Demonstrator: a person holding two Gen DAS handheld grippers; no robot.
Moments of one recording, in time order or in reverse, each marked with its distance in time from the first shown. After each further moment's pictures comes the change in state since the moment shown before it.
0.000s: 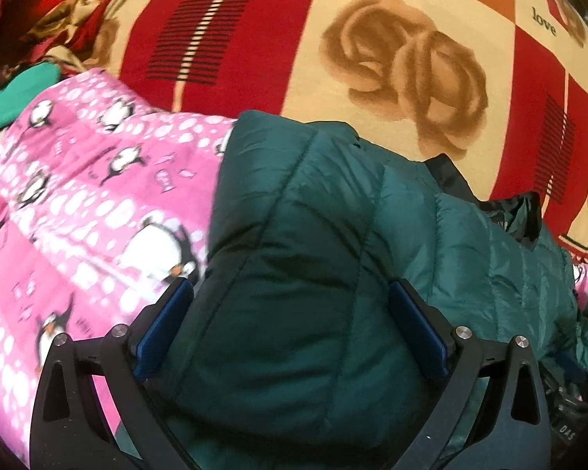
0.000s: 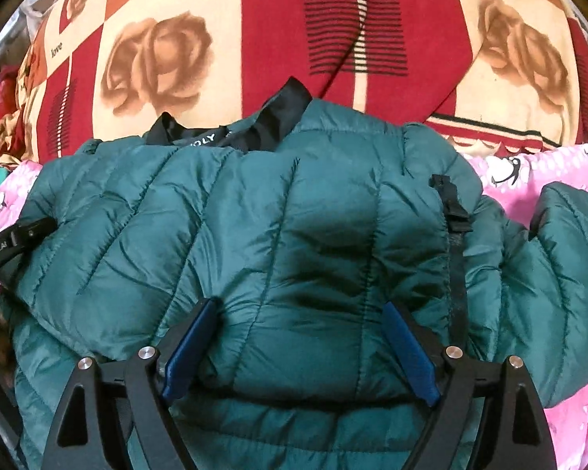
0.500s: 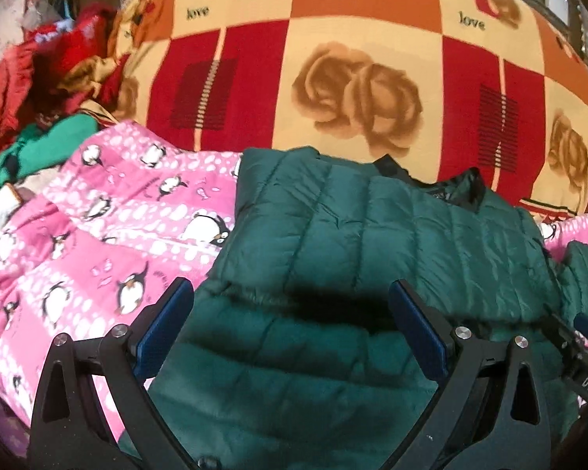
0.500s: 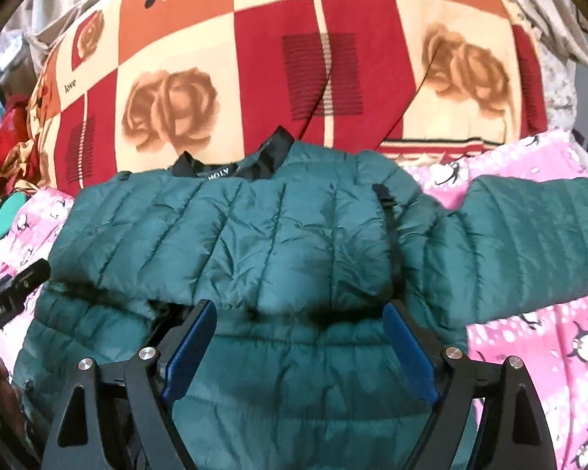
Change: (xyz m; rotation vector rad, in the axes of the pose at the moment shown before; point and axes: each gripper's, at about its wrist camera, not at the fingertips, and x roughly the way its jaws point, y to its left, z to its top) left arm -0.109 -0.017 -0.050 0.113 -0.150 0.044; right arm -0.091 0.004 -0.036 0.070 -0.116 -0.033
